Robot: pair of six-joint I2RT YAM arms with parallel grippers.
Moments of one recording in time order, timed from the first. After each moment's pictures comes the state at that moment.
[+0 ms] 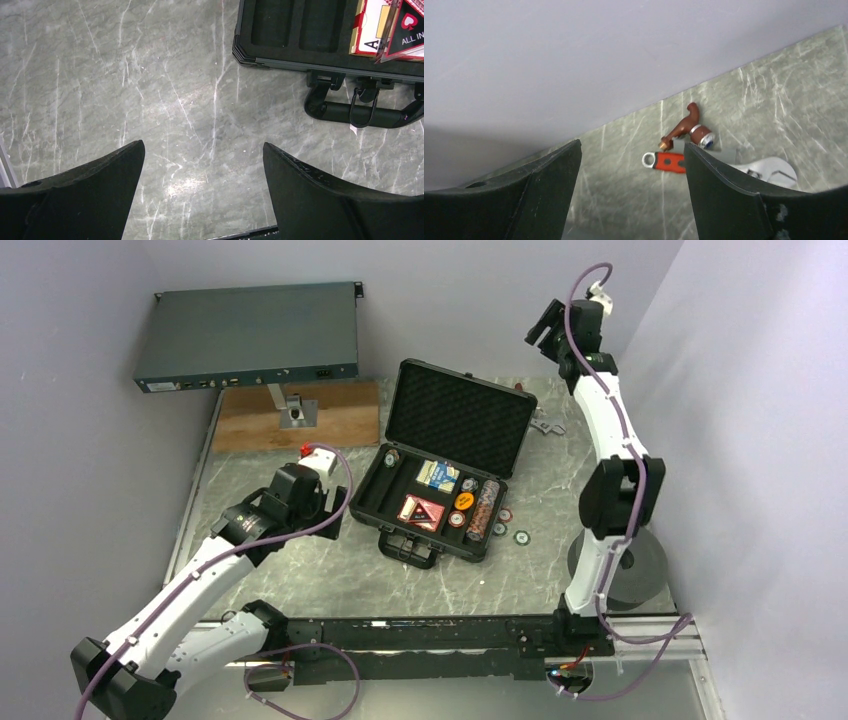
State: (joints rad) left arm -0.56 0.90 0.87 -0.78 -0.25 -0.18; right arm 0.03 1.91 1.94 -0.36 0.08 0.53
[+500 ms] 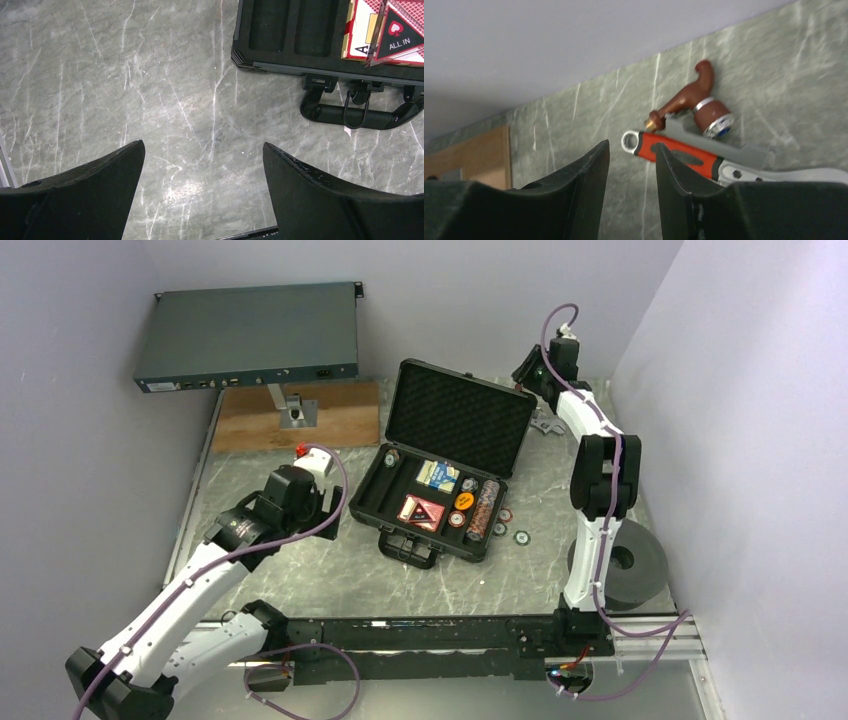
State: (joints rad) left arm -0.56 0.86 0.87 -0.78 -0.25 -0.18; right arm 0.00 2.20 1.86 -0.12 -0.11 0.52
